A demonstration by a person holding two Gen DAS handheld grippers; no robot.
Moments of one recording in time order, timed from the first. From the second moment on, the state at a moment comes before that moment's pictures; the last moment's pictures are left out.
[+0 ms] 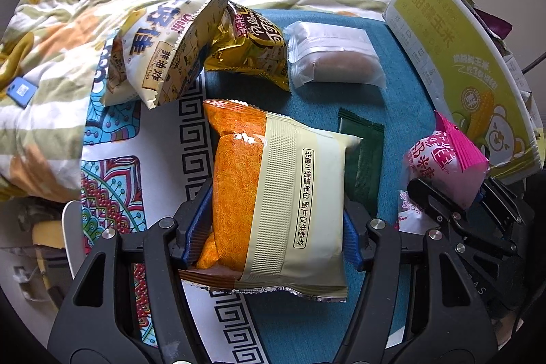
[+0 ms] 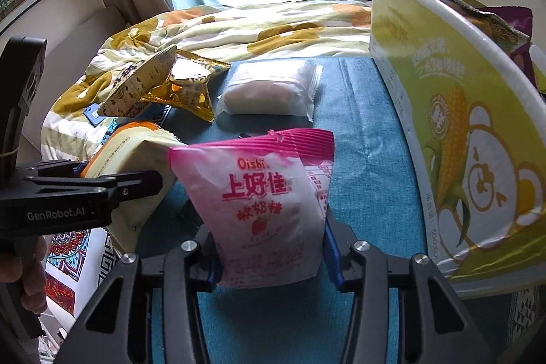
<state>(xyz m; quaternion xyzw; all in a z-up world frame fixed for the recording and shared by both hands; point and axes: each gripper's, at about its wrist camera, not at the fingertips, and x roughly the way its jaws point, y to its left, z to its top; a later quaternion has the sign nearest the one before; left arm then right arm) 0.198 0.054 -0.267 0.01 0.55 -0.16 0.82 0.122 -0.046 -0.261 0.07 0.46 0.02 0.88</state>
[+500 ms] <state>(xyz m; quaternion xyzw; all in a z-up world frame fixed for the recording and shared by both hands) 0.158 0.057 -0.157 0.01 0.49 -0.16 0.86 0.082 -0.048 -0.166 0.05 0.42 0.01 0.91</state>
